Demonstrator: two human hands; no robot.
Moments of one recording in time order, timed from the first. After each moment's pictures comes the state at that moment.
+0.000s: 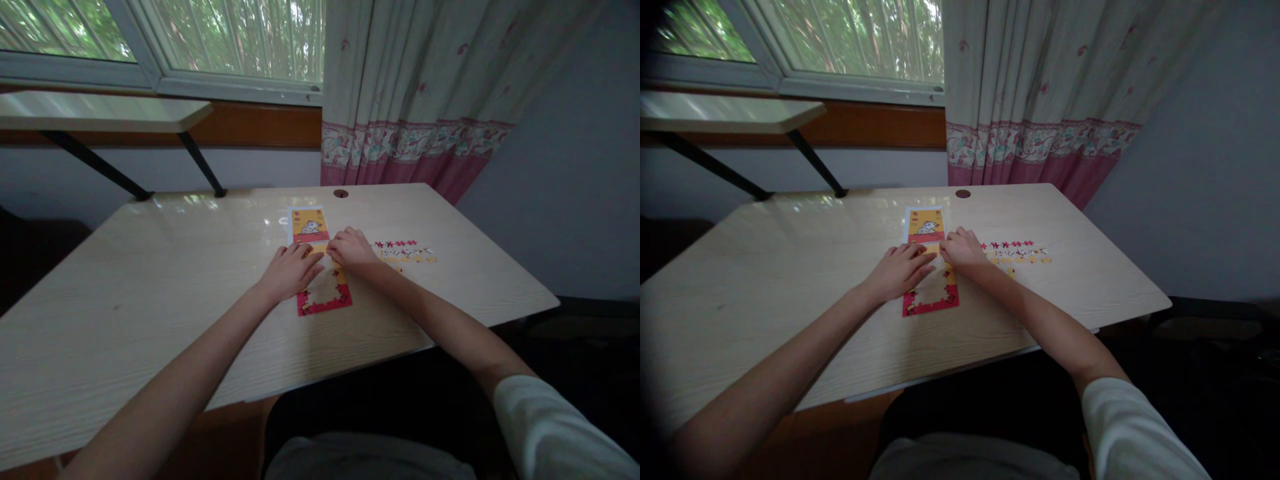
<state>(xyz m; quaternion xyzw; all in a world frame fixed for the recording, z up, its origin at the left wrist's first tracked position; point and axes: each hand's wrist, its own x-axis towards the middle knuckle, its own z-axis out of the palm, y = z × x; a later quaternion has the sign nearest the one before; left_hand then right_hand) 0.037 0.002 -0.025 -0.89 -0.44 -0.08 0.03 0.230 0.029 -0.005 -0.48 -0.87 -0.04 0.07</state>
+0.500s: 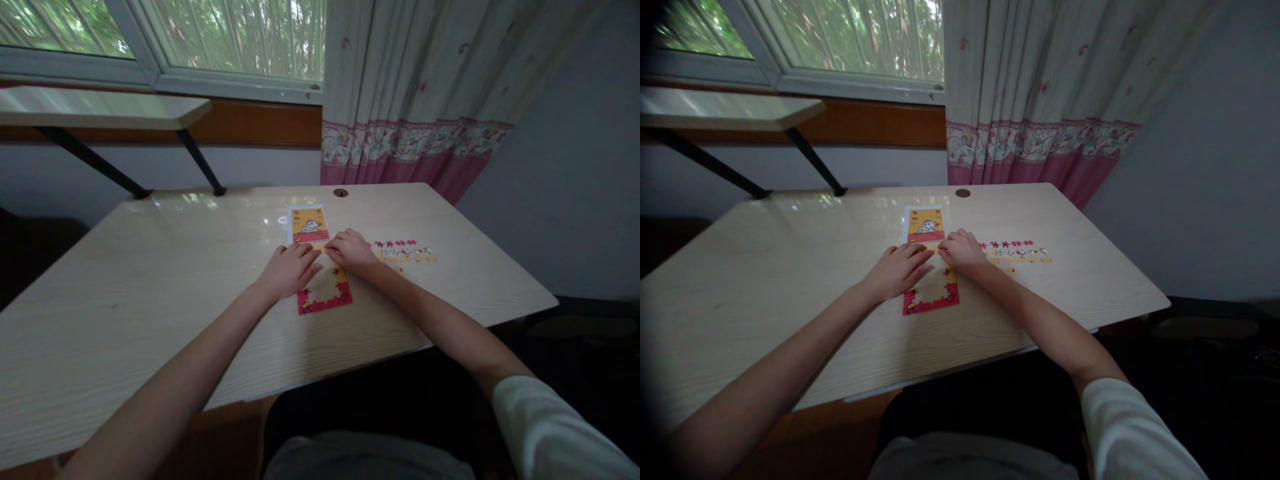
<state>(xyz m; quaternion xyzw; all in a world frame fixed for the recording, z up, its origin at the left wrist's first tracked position) 0.036 0.002 -0.025 -0.90 -0.43 -0.08 0.03 0.235 0.035 -0.019 -0.47 -0.87 0.00 0.11</state>
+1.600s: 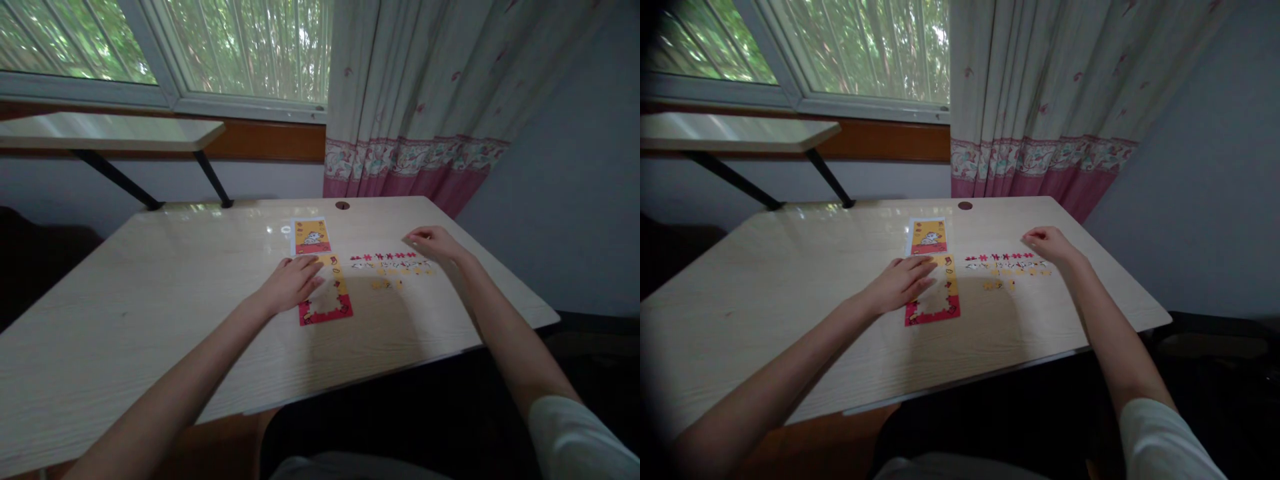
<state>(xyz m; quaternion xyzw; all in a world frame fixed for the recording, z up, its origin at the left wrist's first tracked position) 0.030 -0.001 -0.018 -0.91 -0.41 -0.09 -0.02 0.441 0.078 -0.007 -0.60 -0.73 0.19 0.26</state>
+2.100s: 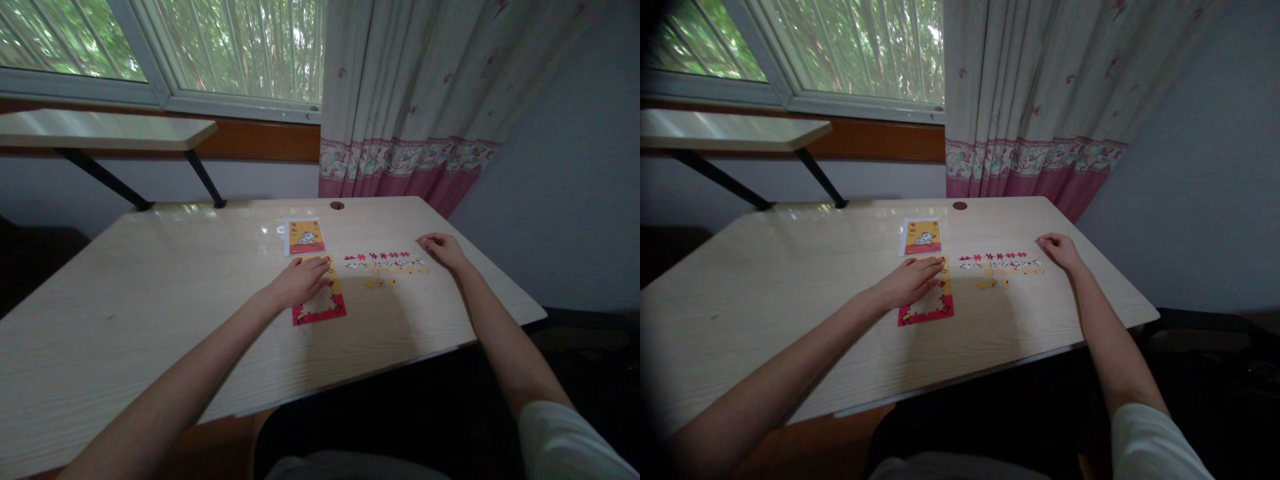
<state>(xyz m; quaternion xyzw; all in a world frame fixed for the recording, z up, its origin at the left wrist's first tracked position) 0.059 0.011 -0.021 -0.92 -0.37 -0.07 -0.05 0.493 0.071 -0.045 -0.63 -0.65 0.18 0.38</state>
